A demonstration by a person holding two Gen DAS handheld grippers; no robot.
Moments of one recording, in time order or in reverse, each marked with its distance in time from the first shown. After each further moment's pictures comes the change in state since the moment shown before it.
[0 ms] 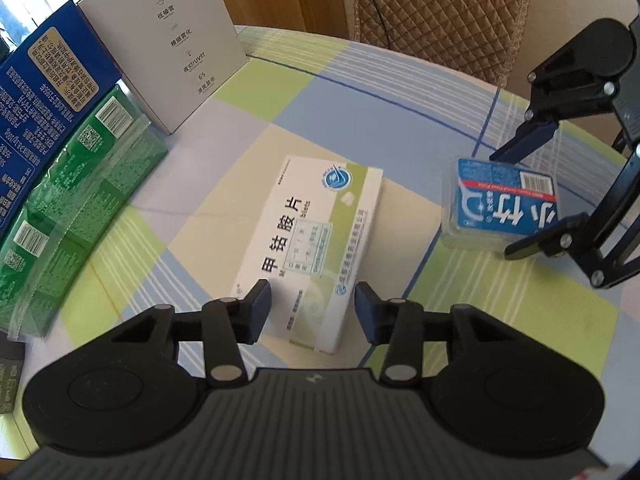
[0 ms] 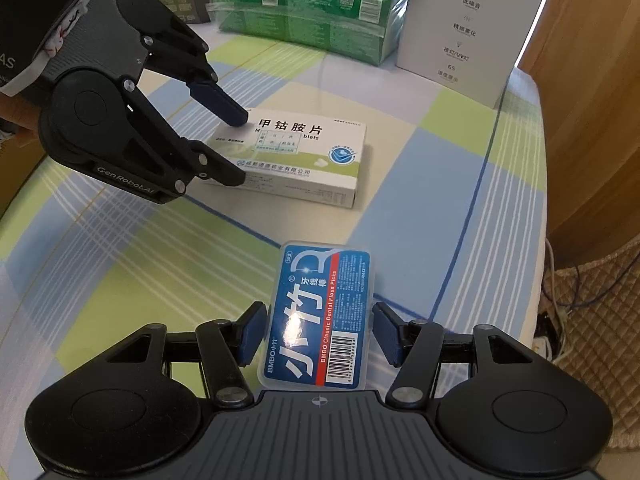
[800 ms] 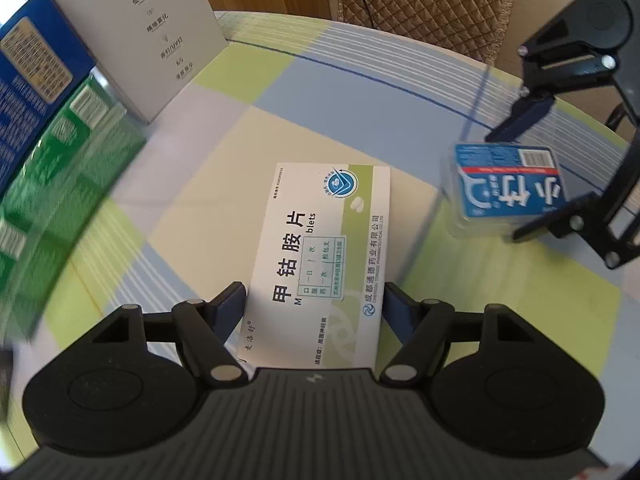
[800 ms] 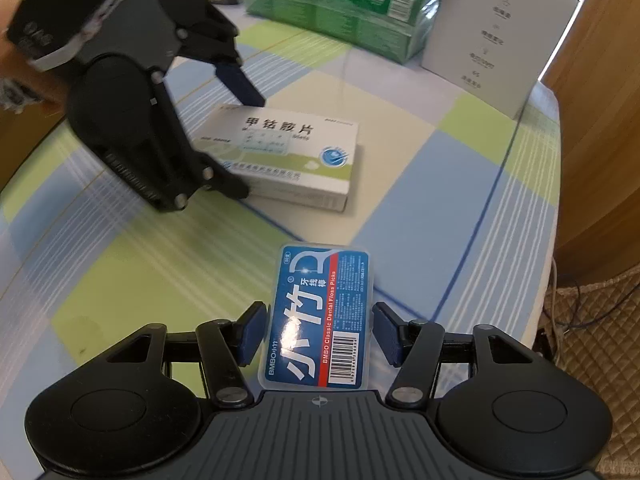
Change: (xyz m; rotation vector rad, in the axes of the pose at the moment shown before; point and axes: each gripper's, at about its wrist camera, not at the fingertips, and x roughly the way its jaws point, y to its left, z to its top) left arm 0.007 -0.006 -0.006 0.017 0.037 -0.042; right arm 0.000 -0.001 -0.003 -0.105 0.028 0.016
